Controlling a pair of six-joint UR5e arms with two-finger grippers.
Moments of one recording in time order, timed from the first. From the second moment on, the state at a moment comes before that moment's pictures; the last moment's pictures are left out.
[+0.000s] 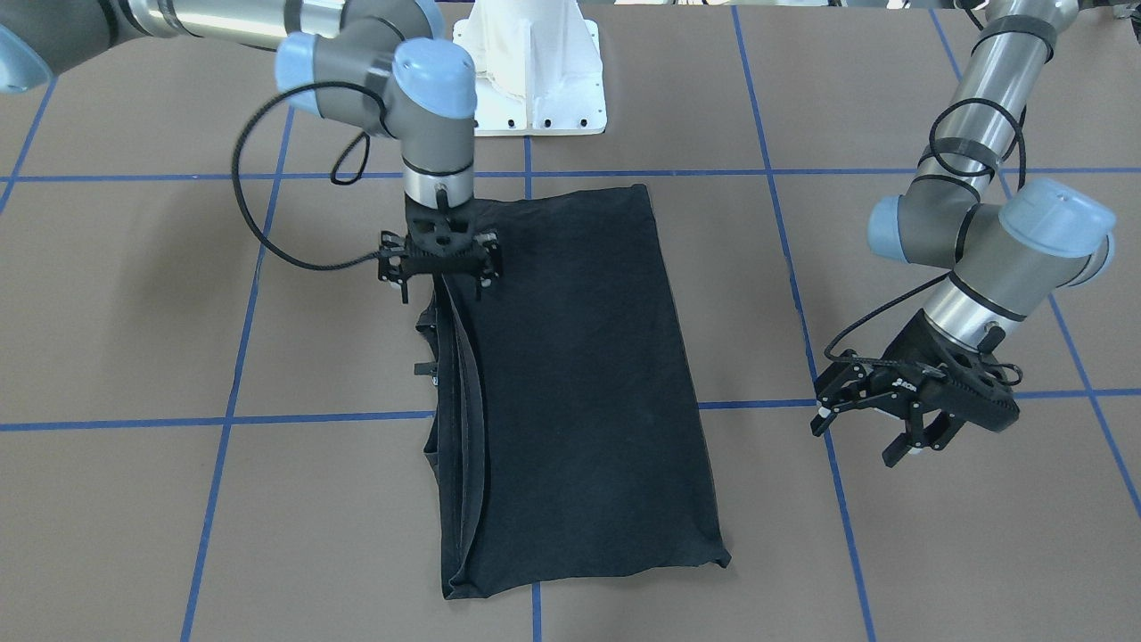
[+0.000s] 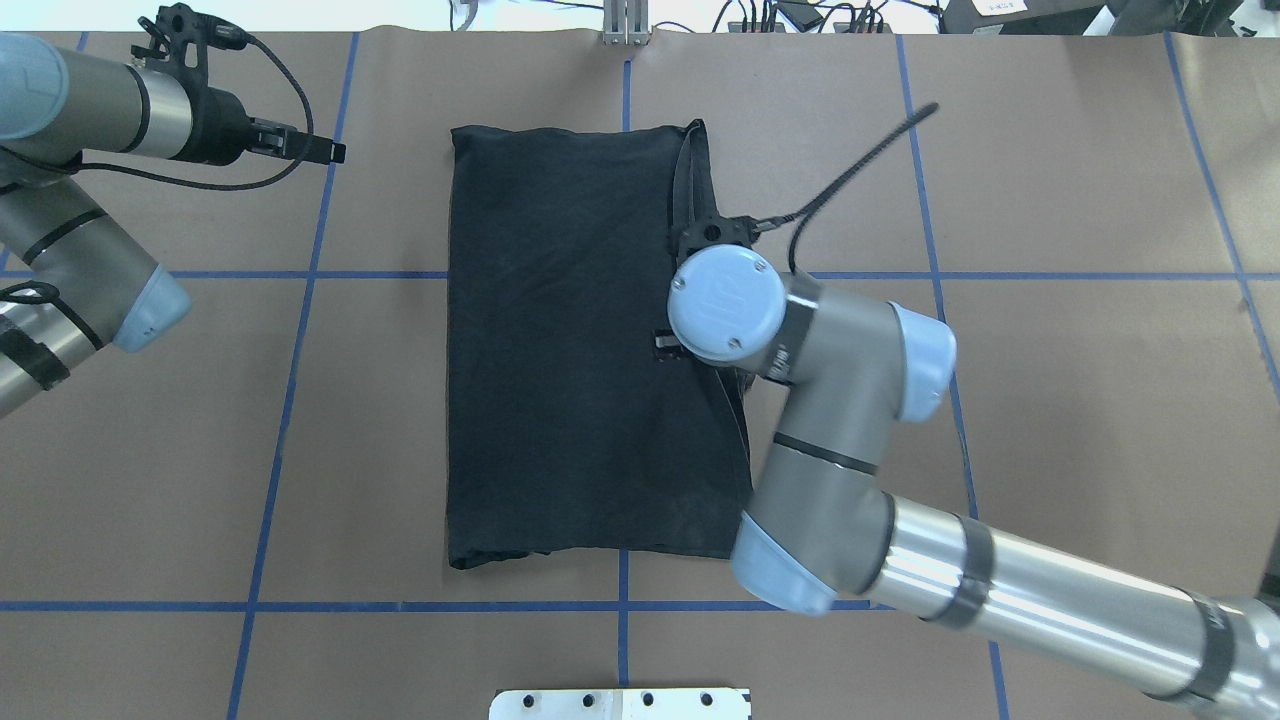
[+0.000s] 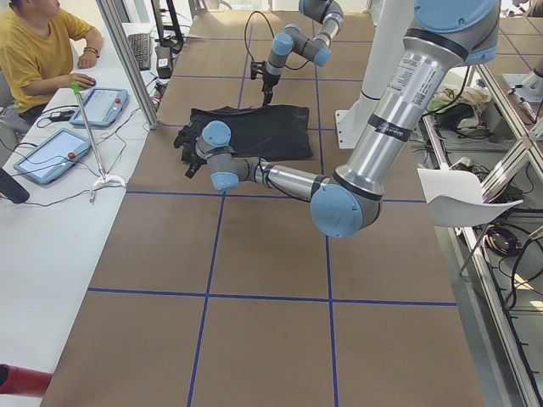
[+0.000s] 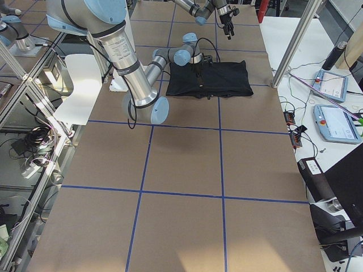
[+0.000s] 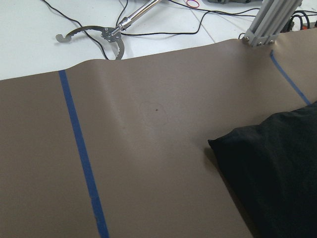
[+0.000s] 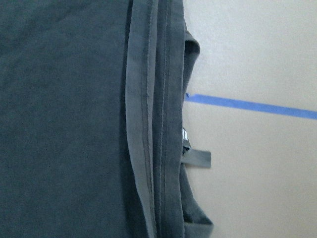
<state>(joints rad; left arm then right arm) -0.98 -2.02 -1.29 -2.60 -2.02 -0.79 0.50 -0.83 1.58 -1.64 1.58 1.11</state>
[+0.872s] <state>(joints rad) -0.98 -2.02 -1.30 -2.60 -2.02 -0.80 0.59 -0.65 1.18 -1.51 1.59 1.00</state>
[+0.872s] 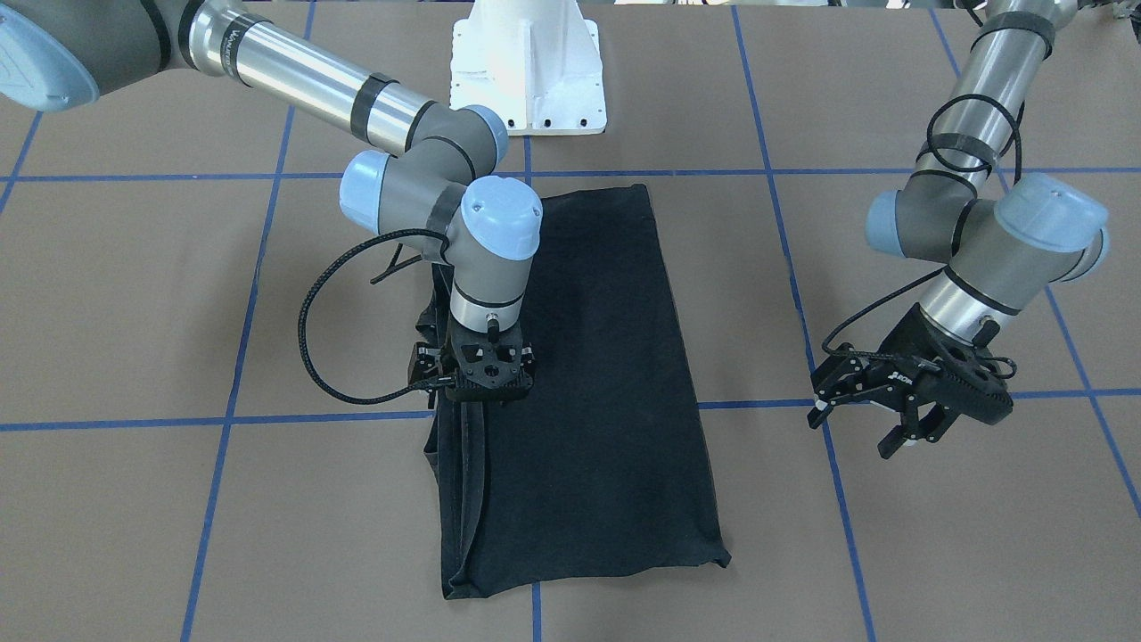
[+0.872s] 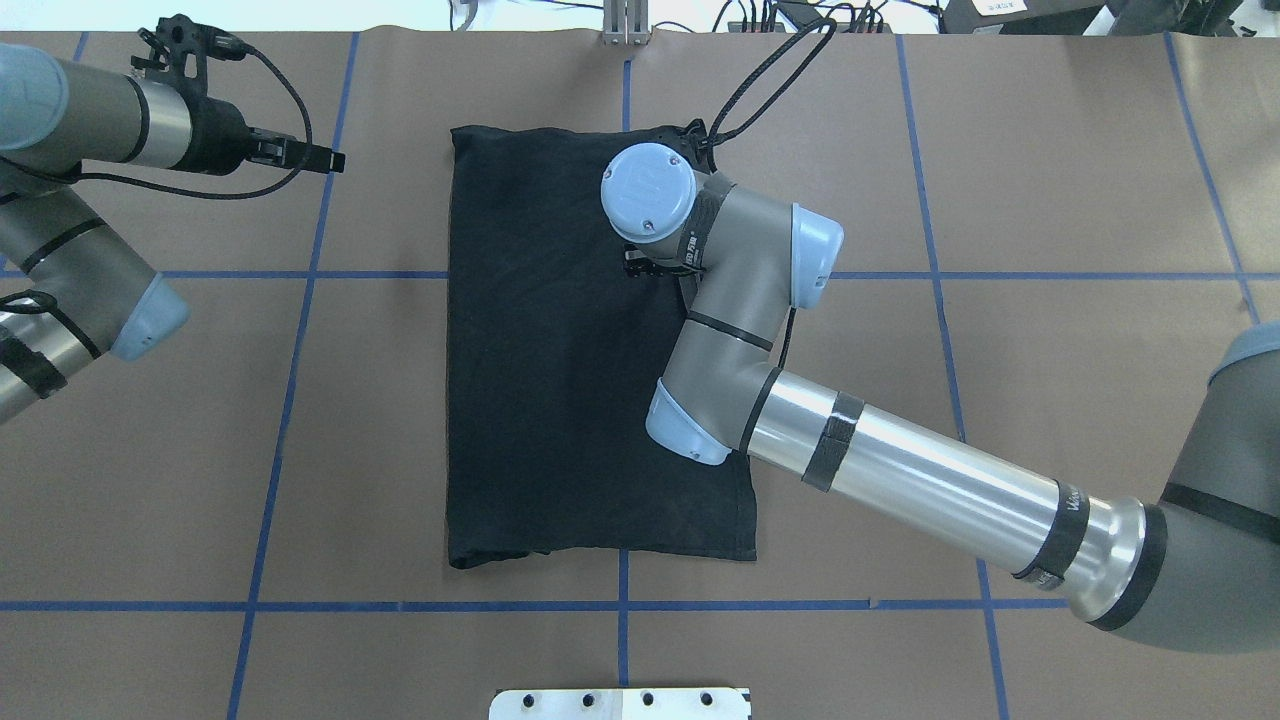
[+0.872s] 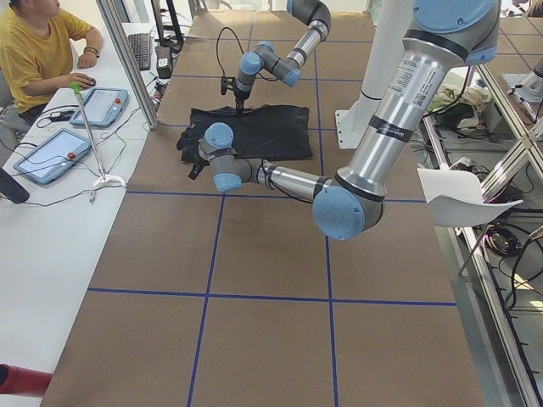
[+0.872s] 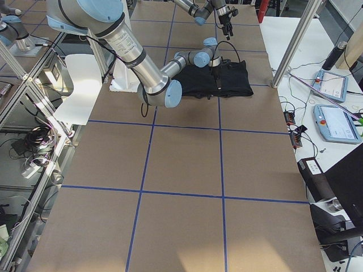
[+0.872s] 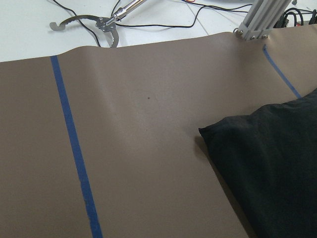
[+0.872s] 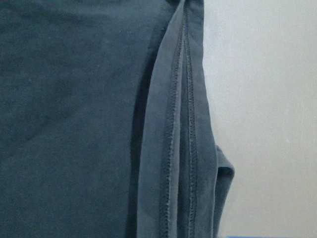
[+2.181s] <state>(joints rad) -0.87 -1.92 -1.48 -2.60 -2.00 -0.99 0.69 -0.97 1.68 -1.55 1.76 0.96</state>
